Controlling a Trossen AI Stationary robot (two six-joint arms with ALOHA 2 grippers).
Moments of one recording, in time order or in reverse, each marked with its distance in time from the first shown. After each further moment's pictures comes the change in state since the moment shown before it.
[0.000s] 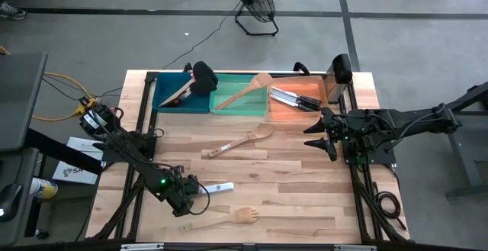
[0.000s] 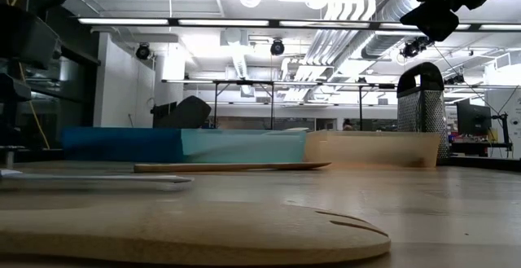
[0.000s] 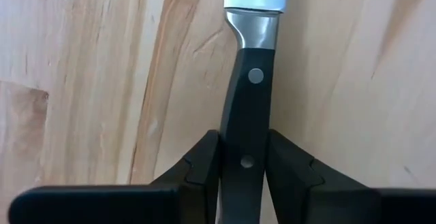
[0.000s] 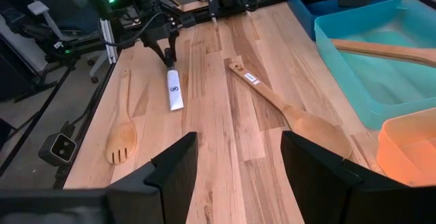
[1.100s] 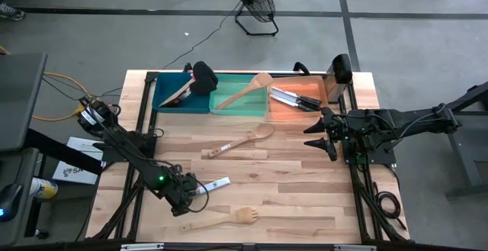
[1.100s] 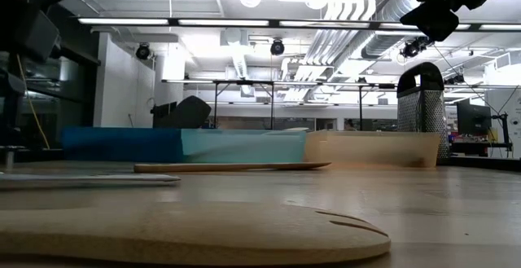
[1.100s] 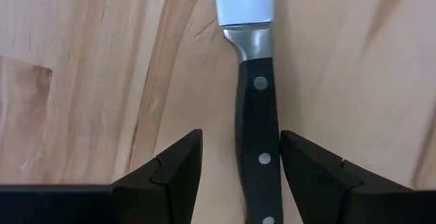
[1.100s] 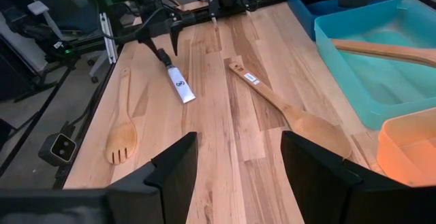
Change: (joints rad) left arm 0.000 -0.077 -0.002 -0.054 0.053 -0.039; right arm 0.000 0.000 0.000 0.000 0.000 0.000
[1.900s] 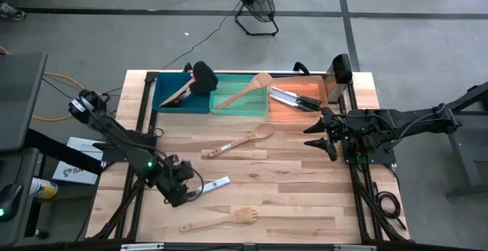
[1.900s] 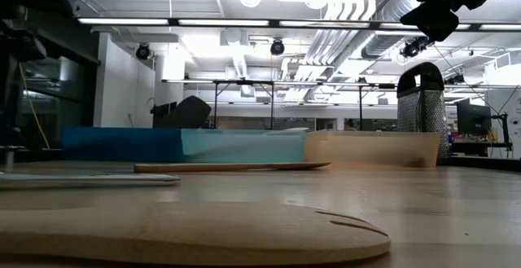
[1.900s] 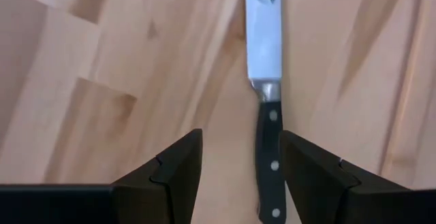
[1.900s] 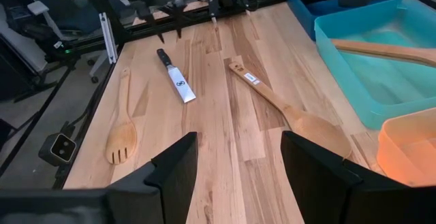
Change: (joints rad) left arm 0.034 -0.213 0.000 -0.119 -0.124 -0.029; right arm 0.000 0.000 0.000 0.000 0.000 0.000
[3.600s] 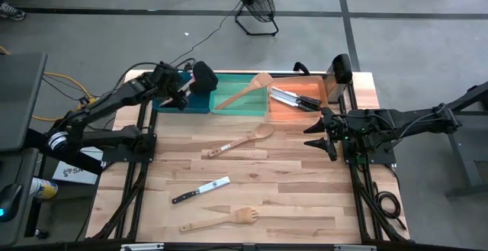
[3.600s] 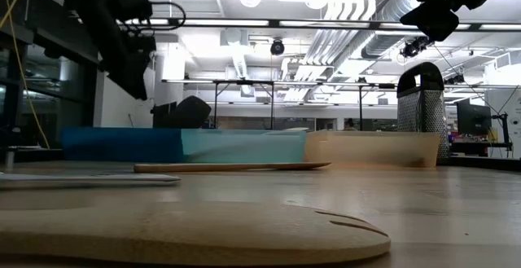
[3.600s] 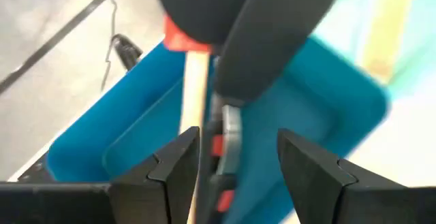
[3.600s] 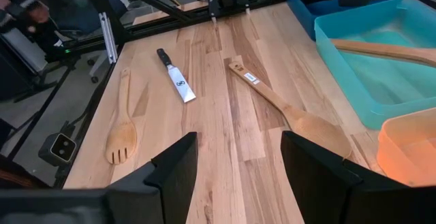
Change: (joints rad) left arm 1.502 -0.346 -0.079 0.117 0.037 1.169; right arm 0.000 0.000 0.000 0.000 0.000 0.000
